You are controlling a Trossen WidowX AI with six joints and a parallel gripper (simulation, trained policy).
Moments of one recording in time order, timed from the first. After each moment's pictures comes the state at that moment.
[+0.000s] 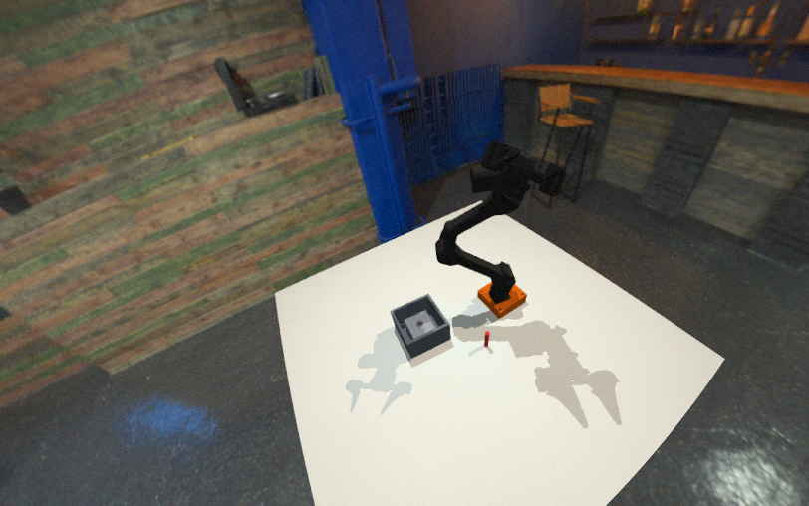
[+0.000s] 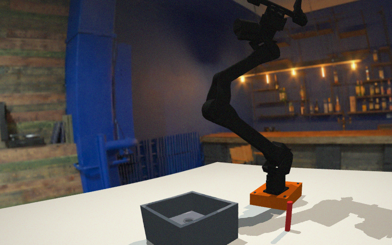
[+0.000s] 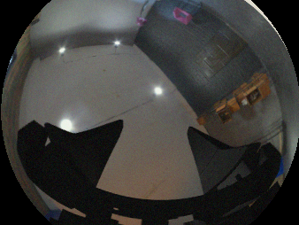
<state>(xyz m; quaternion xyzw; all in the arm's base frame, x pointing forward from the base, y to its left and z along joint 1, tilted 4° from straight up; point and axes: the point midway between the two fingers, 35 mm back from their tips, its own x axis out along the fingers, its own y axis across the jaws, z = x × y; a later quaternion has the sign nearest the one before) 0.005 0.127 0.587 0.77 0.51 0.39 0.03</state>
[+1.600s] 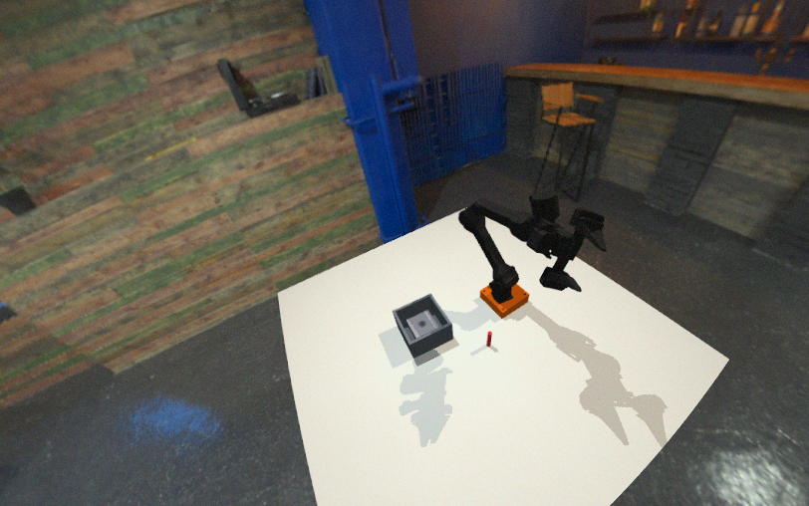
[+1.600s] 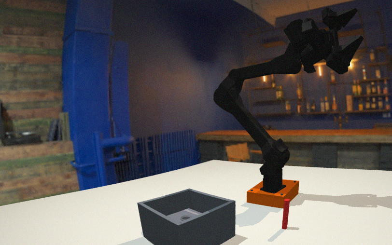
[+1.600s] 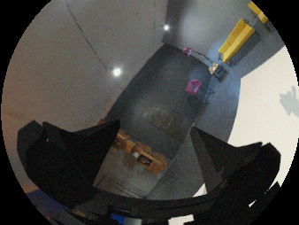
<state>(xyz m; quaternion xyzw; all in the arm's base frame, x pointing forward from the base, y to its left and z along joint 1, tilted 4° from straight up) -0.005 0.284 0.441 0.48 0.23 0.57 0.62</state>
